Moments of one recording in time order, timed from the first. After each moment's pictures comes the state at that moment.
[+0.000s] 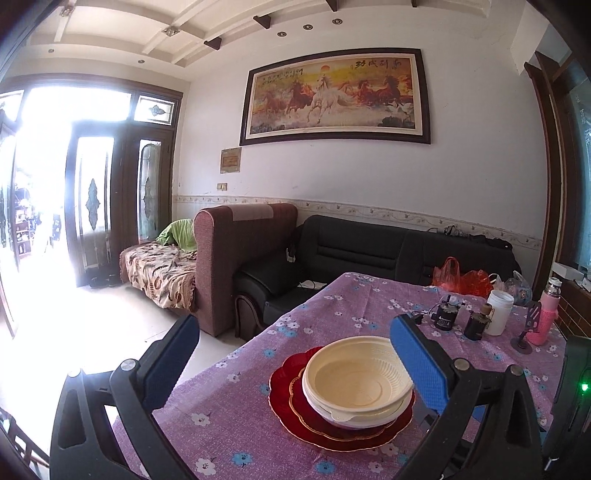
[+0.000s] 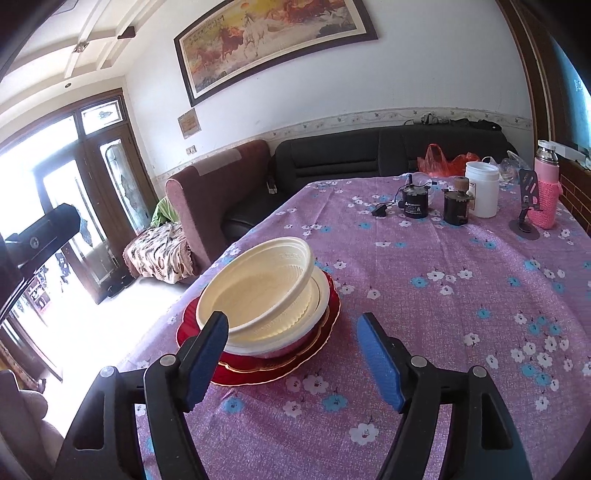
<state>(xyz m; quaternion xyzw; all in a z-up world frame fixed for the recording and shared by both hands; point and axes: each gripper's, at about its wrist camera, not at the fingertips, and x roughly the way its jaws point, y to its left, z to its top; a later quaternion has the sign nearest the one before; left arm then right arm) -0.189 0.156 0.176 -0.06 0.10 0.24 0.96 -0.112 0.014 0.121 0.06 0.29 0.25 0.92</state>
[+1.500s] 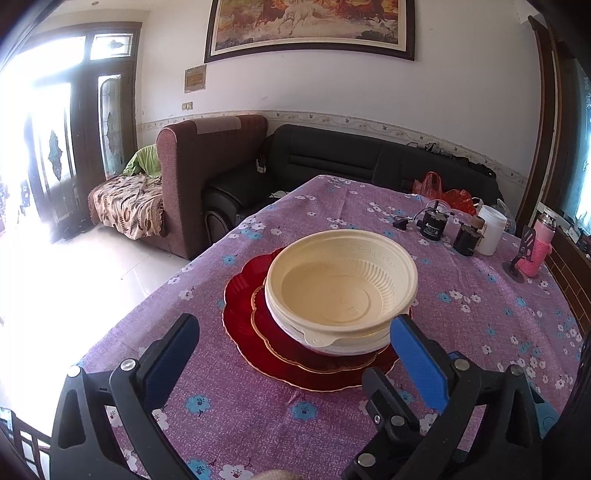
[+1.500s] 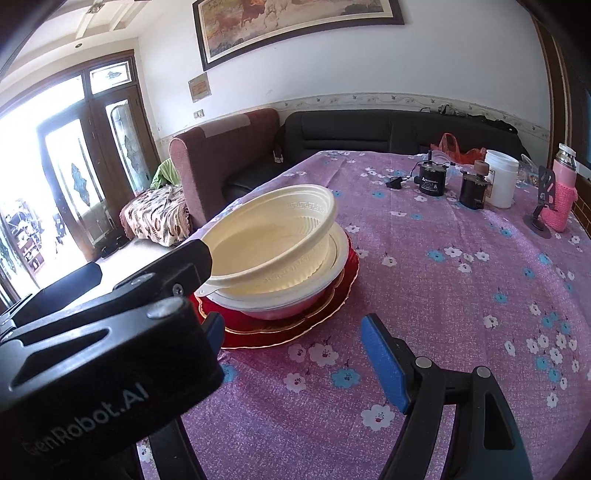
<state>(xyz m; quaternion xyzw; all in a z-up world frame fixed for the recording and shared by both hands) -0.134 0.165 0.109 -0.09 0.28 0.18 0.94 -0.111 0.049 0.087 0.00 0.33 0.26 0.91</state>
